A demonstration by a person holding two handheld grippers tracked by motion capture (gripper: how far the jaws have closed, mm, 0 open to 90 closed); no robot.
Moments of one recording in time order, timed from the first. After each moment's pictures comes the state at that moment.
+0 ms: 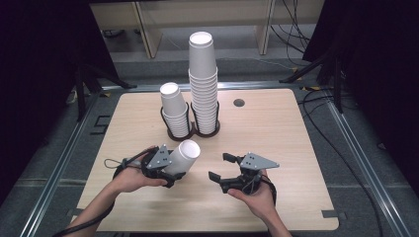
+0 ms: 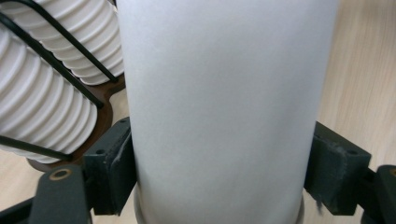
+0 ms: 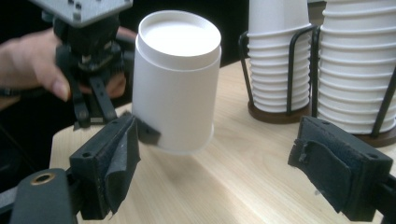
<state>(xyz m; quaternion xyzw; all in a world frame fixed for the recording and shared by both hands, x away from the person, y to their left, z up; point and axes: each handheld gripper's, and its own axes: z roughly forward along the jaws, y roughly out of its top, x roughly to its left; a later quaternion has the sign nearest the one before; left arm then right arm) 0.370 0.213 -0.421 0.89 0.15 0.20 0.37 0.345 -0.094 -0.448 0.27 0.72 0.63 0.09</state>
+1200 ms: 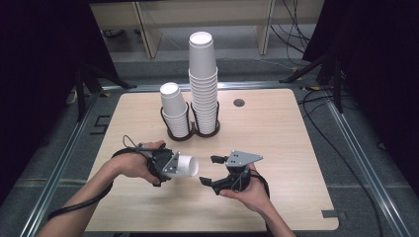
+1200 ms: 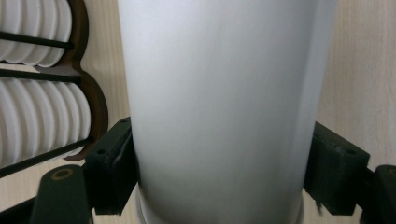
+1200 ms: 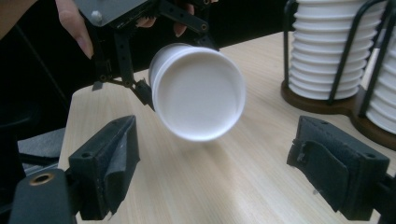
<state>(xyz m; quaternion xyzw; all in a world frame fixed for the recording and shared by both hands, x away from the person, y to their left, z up) 0.382 0.195 -0.405 0.98 -0.05 0.19 0.11 0.361 -0.069 -0.450 0.20 0.78 0.59 0.07</state>
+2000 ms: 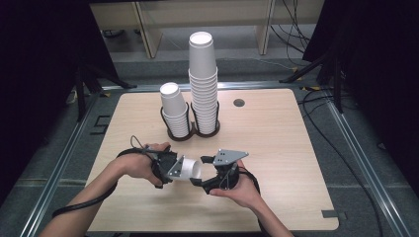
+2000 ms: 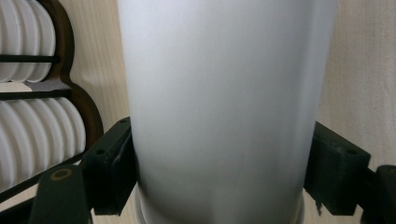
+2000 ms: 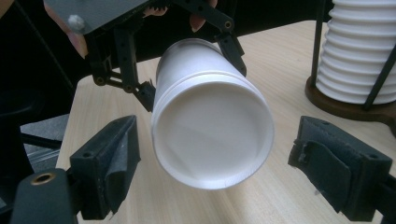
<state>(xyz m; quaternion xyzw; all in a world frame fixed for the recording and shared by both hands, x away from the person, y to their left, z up) 0.380 0.183 -0.408 0.98 -0.08 0.18 0.09 0.370 -0.041 -0.454 0.18 0.80 0.57 0.04</state>
